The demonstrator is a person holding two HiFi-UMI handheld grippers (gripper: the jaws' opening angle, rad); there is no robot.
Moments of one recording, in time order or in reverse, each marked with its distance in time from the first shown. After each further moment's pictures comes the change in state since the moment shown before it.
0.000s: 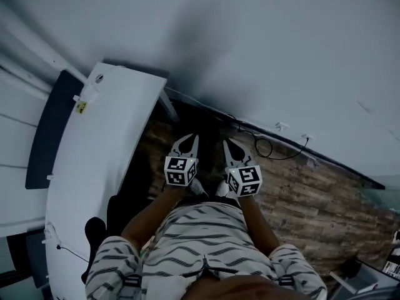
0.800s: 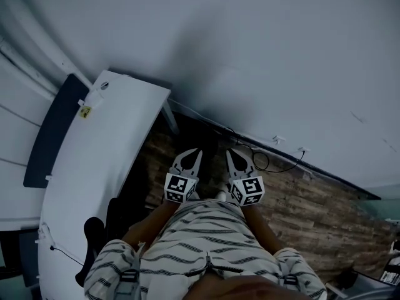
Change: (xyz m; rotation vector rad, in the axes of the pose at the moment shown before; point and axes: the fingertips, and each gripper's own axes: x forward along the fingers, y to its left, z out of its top) left arm -0.050 -0.037 0.021 0.157 -0.162 -0.107; right arm -0.027 0.012 0.016 -0.068 -0.090 0.036
